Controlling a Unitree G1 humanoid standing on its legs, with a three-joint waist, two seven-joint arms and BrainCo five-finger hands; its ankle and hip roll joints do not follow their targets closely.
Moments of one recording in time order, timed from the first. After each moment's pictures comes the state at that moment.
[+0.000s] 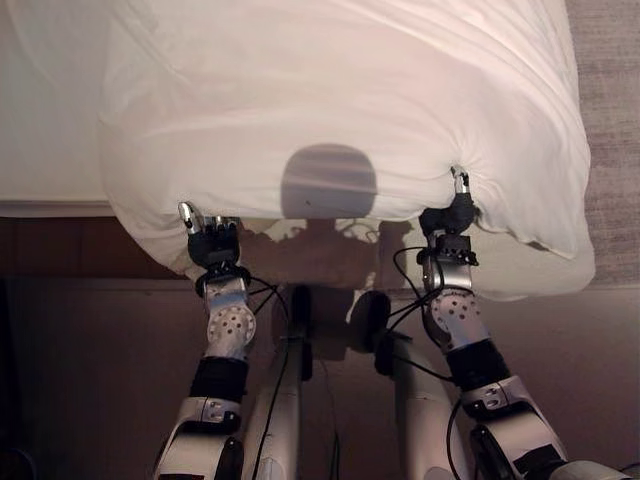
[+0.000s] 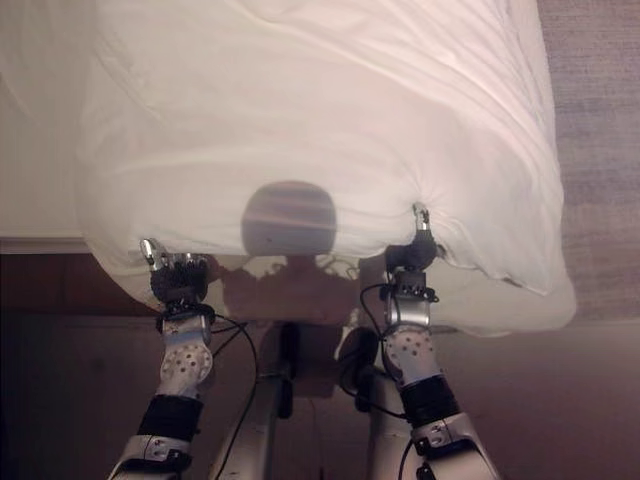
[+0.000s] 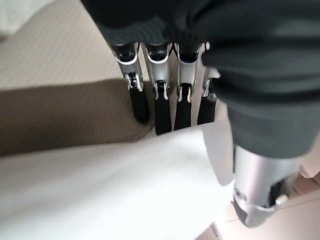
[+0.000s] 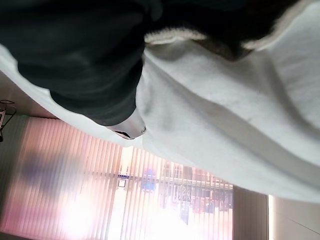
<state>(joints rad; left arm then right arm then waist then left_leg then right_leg) -0.51 0.09 0.06 0.31 -1.48 -0.44 0.09 -0.56 -0.10 0.11 0.21 1.60 -0.39 0.17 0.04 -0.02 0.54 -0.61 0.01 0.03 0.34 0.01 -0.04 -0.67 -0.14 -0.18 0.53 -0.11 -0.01</state>
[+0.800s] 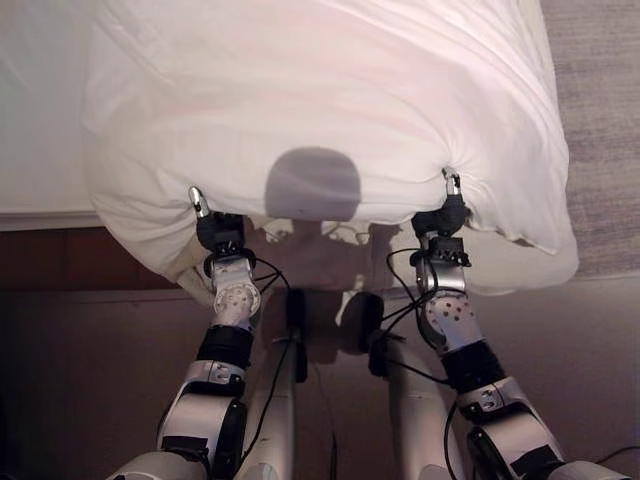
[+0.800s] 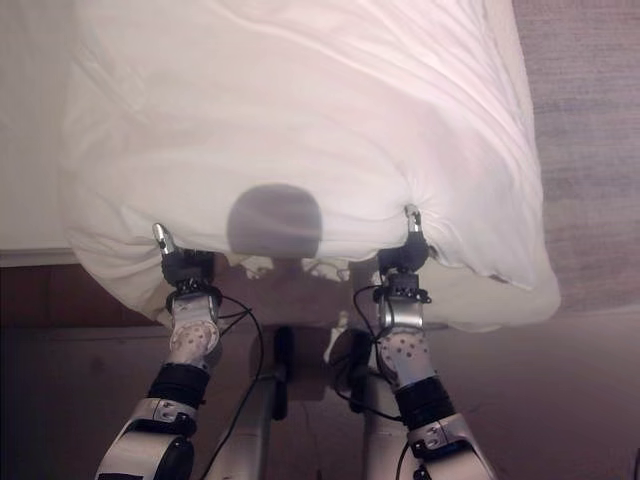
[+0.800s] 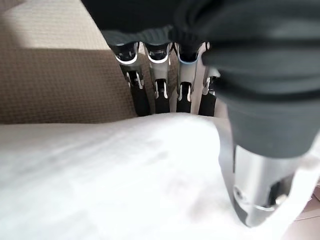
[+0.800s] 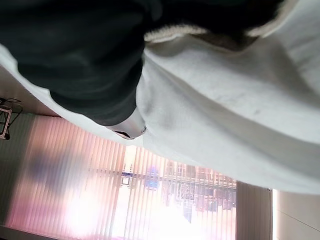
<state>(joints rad) -0.64 0.13 0.06 0.49 -1.52 -0.45 0.07 -0.55 -0.09 0.14 0.21 1.61 -0.39 0.18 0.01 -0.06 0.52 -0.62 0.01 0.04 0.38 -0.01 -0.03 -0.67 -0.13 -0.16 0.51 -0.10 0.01</state>
